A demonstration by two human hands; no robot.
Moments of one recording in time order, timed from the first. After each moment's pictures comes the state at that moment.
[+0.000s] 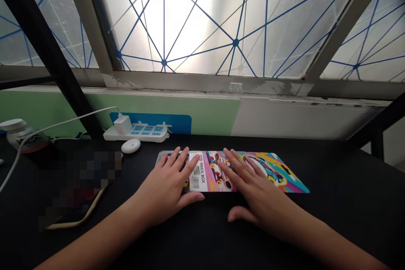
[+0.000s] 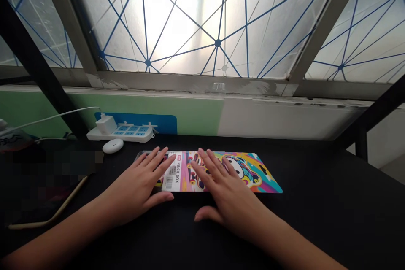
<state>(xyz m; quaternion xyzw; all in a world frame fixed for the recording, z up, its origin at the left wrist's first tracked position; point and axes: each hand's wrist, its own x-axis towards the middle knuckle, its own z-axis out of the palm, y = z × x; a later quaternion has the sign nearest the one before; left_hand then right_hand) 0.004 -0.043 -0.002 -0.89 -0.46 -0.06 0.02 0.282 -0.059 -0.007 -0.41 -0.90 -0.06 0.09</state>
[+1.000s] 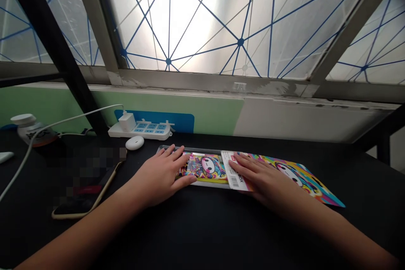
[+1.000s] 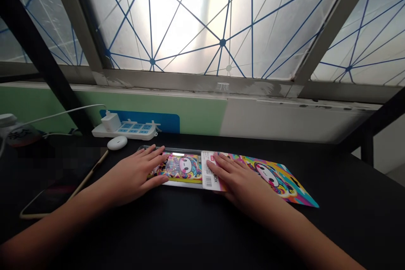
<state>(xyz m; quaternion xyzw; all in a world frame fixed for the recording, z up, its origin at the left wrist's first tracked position) -0.015 -0.032 0.008 -0.87 -0.49 -0.07 -0.02 0.324 -0.041 -0.009 -0.44 -0.90 -0.02 0.04</state>
